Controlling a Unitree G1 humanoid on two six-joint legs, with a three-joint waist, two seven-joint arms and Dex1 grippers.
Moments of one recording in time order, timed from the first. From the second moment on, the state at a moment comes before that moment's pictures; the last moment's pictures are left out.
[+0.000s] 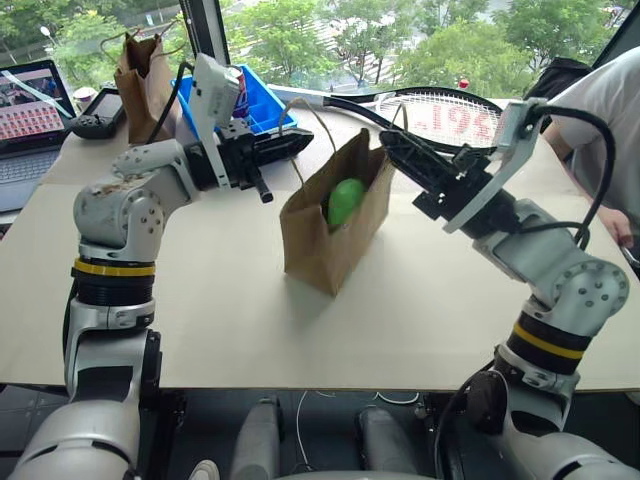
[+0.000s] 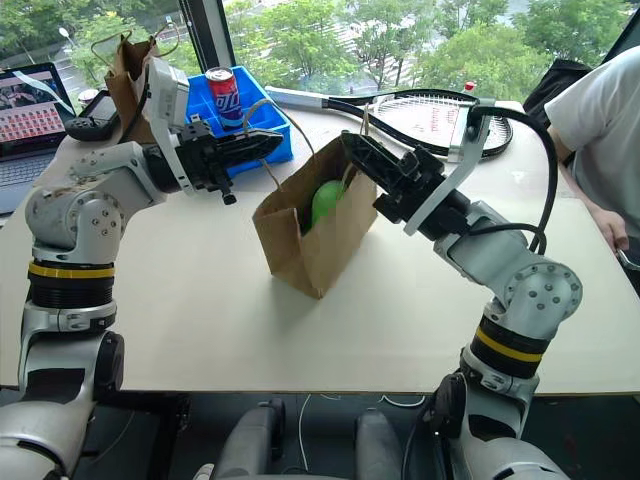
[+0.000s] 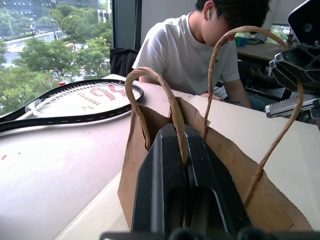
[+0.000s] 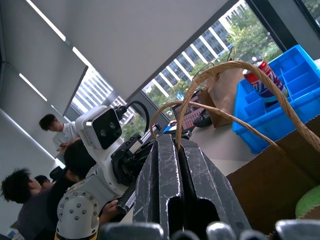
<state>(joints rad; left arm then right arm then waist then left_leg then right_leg) -0.94 0.55 0.05 0.09 -0.60 0.67 -0.88 -0.71 -0.31 -0.38 -0.32 1.56 1.07 -0.12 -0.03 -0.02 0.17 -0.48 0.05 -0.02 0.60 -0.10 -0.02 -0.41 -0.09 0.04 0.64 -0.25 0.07</state>
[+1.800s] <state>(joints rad) -0.20 0.56 0.08 -0.56 -0.60 0.70 -0.67 -0.46 -0.68 0.25 -0.45 0.57 0.67 0.55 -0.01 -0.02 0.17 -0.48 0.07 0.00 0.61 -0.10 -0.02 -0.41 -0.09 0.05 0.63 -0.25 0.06</state>
